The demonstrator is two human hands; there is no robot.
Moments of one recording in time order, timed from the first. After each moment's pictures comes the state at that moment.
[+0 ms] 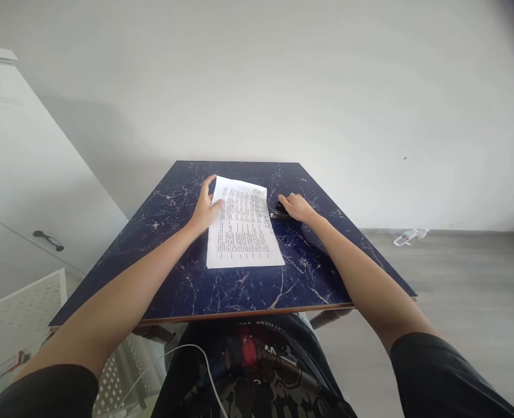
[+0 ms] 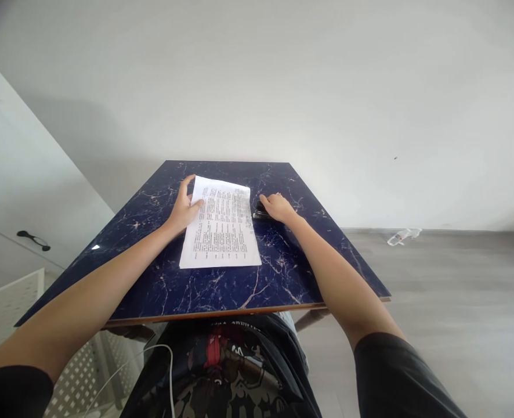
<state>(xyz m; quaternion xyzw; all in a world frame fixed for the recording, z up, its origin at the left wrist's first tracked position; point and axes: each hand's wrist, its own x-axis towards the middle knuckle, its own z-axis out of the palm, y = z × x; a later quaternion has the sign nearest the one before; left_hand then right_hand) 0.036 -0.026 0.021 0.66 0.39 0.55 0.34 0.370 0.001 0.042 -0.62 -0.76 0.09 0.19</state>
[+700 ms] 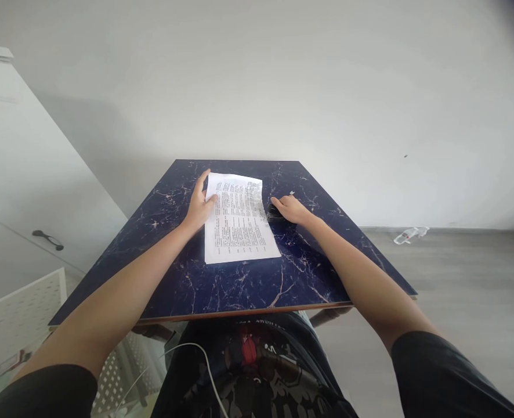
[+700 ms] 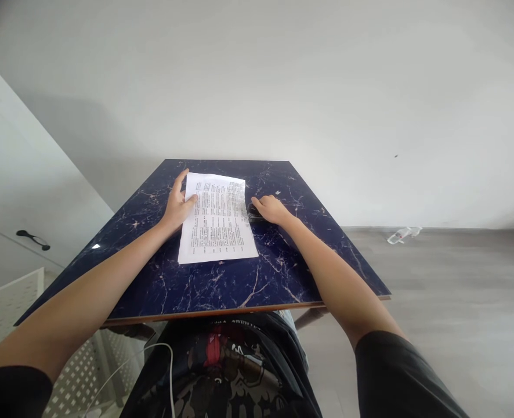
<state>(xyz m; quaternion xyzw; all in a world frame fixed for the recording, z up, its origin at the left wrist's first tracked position) 0.028 -0.028 0.029 0.66 0.39 0.57 0.30 0.355 -0.007 0.037 -0.57 -0.79 0.13 0.19</state>
